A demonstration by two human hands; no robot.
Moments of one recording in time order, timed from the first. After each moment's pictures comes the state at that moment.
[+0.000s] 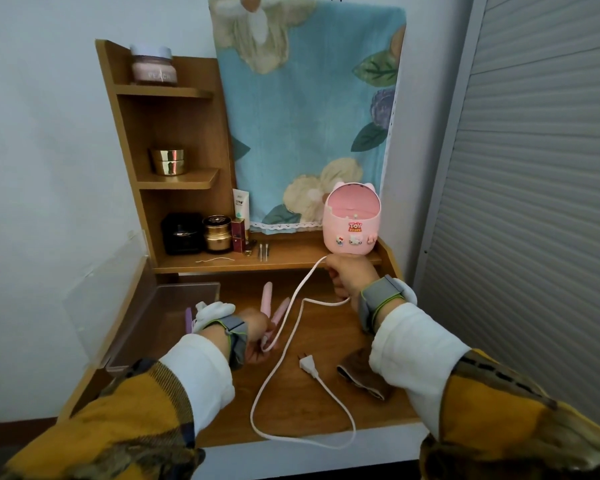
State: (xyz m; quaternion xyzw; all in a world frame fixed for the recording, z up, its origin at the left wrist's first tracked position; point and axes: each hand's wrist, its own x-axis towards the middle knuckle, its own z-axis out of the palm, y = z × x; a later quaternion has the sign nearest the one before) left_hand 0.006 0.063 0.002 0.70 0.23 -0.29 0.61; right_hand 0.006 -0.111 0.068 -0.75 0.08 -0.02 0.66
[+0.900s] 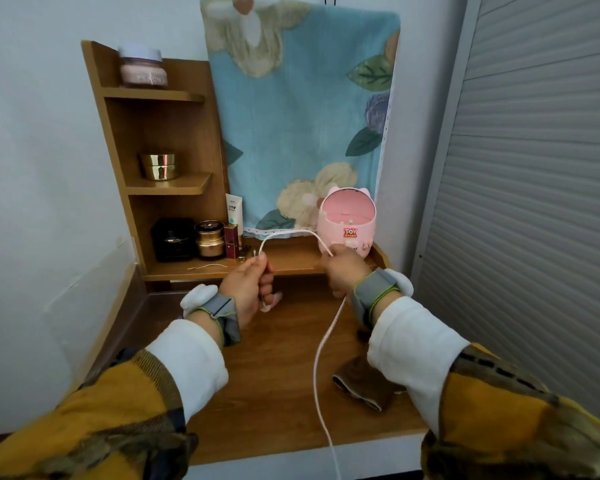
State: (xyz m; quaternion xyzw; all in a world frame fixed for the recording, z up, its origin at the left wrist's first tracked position) left_hand 0.011 0.053 0.056 0.60 -0.02 -0.05 0.80; right_hand 0.015 -0.106 0.086 -0.85 0.06 -0.04 0.52
